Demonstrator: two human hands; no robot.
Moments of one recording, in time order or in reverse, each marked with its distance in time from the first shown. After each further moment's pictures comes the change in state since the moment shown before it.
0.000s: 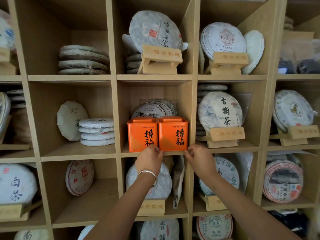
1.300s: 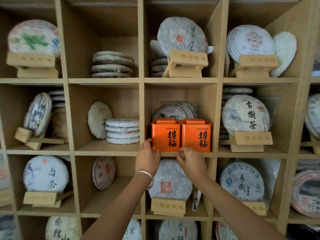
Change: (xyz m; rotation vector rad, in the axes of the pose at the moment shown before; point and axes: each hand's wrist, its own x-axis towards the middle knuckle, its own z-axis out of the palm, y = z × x) left_hand 0.010 -0.056 -0.055 -0.080 0.115 0.089; right_hand -0.010 -0.085 0.037 0.168 -0.050 -0.178
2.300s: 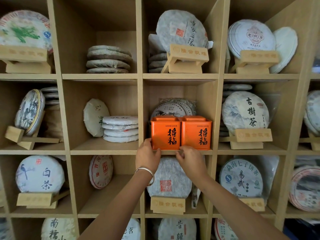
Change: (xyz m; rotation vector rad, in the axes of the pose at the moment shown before) left_hand 0.009 -0.009 0.010 -0.035 -0.023 -0.038; right_hand 0.002 0.001 0.010 -0.015 0.041 0.036
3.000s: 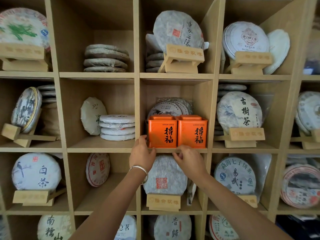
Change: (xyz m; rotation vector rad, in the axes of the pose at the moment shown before) left_hand -0.002 -0.005 -0.006 0.067 -0.011 0.049; right_hand -0.007 0.004 -0.015 -0.029 -0.057 -0.061
